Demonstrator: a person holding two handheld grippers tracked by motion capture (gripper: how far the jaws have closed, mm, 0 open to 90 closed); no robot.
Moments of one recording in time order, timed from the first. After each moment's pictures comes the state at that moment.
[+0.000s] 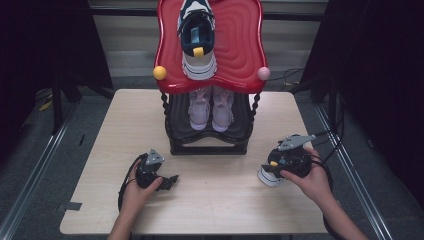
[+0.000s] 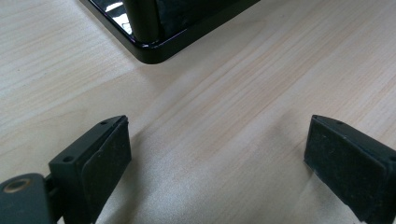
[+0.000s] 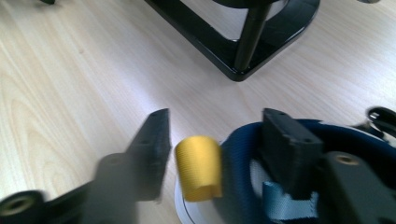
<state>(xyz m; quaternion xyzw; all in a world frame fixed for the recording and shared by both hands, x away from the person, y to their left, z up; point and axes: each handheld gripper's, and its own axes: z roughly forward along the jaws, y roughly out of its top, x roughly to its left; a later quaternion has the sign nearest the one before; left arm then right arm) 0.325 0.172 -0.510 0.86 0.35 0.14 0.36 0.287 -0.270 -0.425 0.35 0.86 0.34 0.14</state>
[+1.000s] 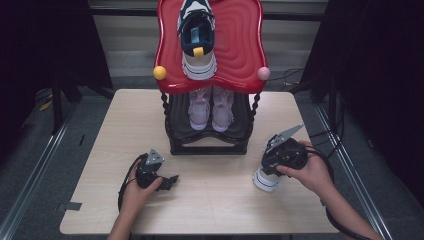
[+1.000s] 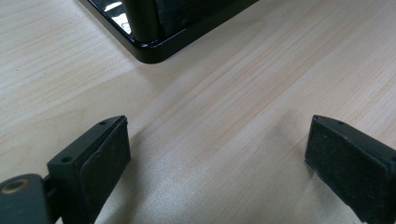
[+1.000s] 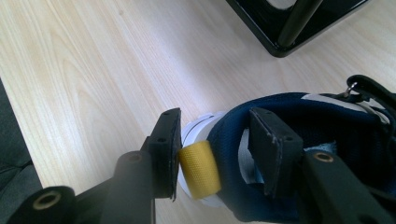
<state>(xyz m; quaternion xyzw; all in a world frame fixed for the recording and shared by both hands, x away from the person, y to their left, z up) 0.325 0.172 -0.510 0.86 0.35 0.13 0.36 0.302 -0.257 -0.402 0.32 0.91 0.26 0.04</state>
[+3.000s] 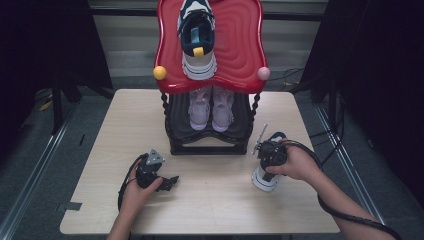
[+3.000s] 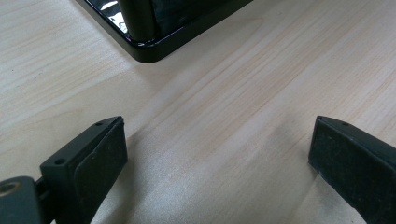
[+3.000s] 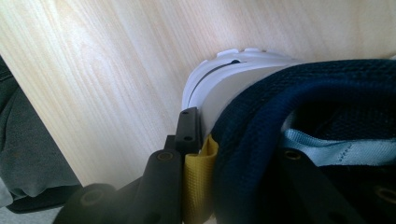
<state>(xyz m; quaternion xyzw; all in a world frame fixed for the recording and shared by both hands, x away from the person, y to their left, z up) 0.326 0.172 -0.510 0.86 0.34 0.13 0.36 0.332 -0.219 -0.421 0.26 0.96 0.04 -0.06</state>
